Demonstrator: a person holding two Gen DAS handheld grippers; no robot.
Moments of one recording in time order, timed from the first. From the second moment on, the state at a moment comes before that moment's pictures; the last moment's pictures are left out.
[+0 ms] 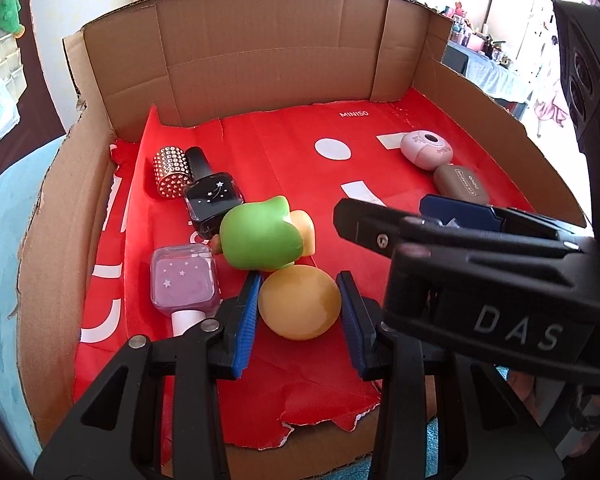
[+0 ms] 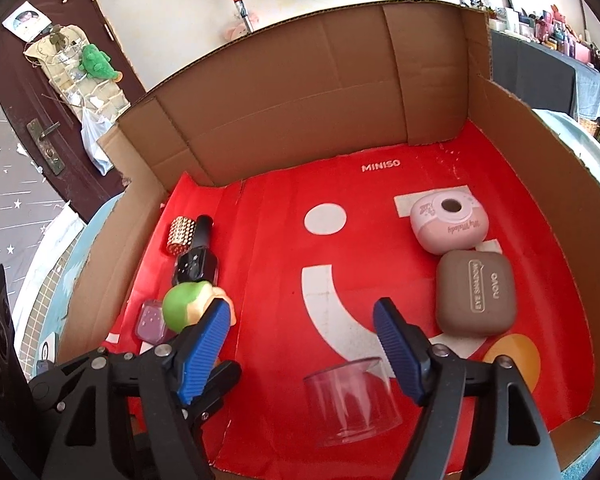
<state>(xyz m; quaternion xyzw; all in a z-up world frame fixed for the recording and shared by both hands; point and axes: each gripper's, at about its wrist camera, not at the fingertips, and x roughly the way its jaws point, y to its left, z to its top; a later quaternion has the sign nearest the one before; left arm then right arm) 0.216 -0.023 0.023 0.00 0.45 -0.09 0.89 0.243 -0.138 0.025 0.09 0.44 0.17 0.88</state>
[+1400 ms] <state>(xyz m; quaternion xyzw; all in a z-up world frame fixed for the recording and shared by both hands) 0.215 -0.028 0.016 -0.02 0.43 -0.08 0.90 0.228 -0.133 0.018 0.12 0.40 0.16 0.89</state>
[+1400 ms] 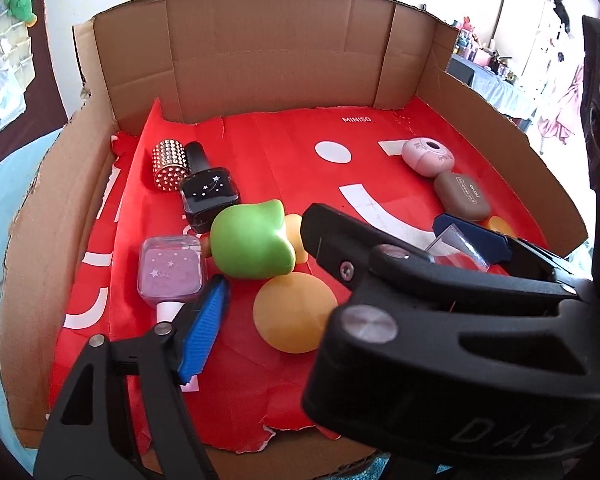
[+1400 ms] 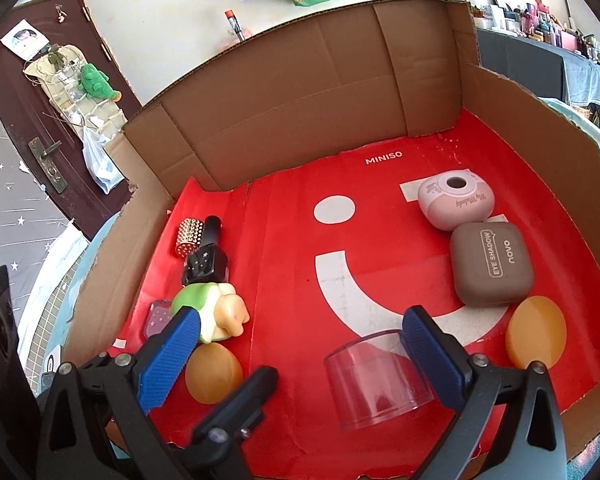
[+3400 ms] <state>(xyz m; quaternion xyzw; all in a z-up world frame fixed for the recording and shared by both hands) 0.176 -0.038 0.037 0.04 0.41 -0.03 0.91 0.189 -0.170 0.040 0.07 0.37 0.14 0.91</state>
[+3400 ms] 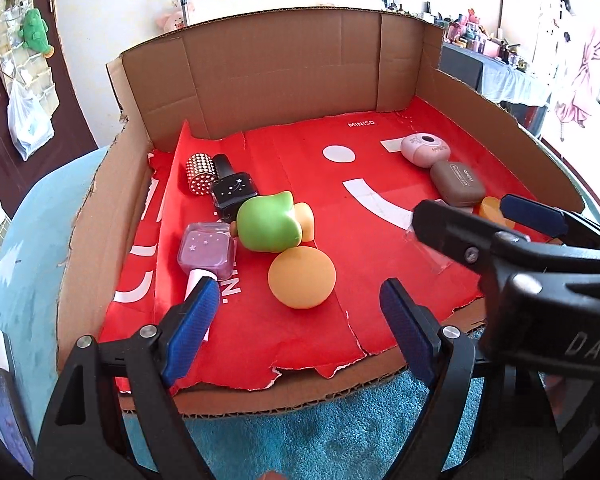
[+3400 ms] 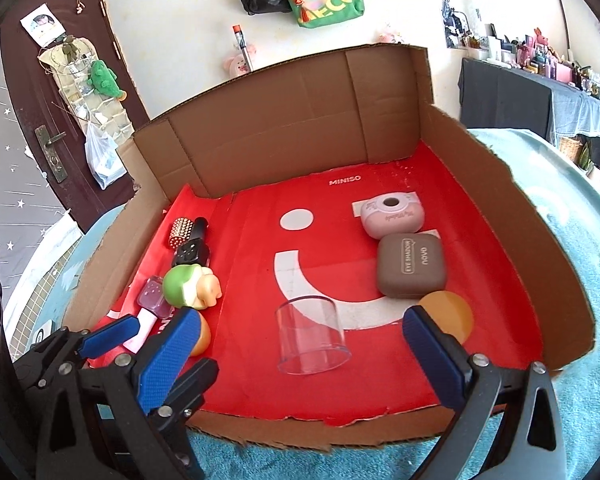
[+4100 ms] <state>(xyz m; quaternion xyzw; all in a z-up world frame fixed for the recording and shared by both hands) 0.130 -0.021 0.057 0.00 0.36 0.01 0.93 0.144 -0.197 0.059 0.03 0.33 0.12 0.93</state>
